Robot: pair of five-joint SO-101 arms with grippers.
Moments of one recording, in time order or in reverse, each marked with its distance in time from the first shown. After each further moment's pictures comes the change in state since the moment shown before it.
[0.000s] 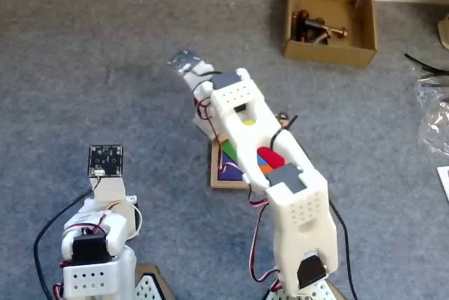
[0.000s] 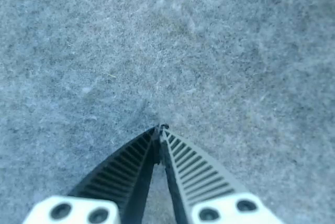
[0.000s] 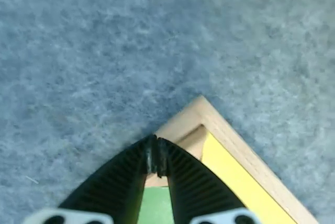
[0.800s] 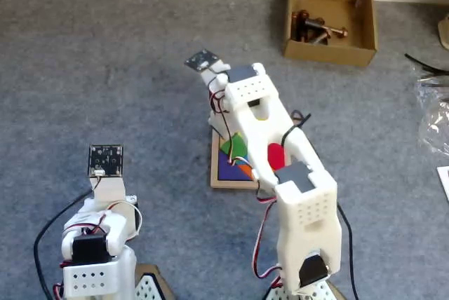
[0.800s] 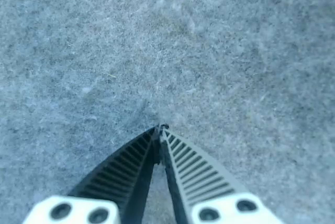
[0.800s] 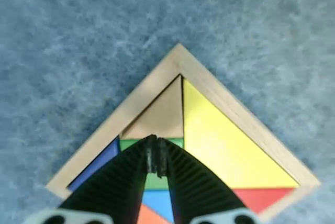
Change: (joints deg) left arm 0.0 0.0 0.0 0.0 0.0; right arm 3.3 -3.6 0.0 8.7 0.0
